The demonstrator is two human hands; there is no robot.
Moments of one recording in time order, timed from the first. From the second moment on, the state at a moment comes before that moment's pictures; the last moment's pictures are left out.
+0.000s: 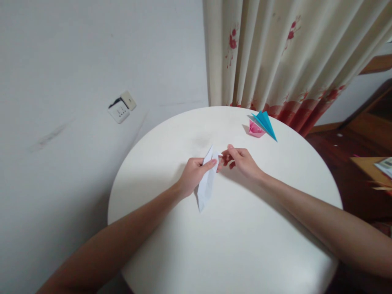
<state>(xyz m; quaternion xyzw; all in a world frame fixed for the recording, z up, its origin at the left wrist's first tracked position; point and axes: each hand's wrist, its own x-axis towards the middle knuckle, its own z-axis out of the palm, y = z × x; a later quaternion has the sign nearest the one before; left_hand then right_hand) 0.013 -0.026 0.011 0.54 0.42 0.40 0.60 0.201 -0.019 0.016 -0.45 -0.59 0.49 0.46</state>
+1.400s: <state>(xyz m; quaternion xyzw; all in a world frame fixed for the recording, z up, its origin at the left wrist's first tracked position) 0.012 -0.029 0.012 0.53 0.44 0.45 0.57 0.197 -0.035 0.020 -0.38 -0.73 0.19 0.54</state>
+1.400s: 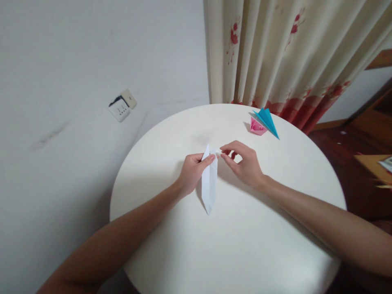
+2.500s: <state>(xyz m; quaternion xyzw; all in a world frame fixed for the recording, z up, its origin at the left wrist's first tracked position) 0.015 -0.032 0.014 0.59 0.43 0.44 0.52 0.193 -0.033 0.014 -0.41 -0.66 0.31 0.55</state>
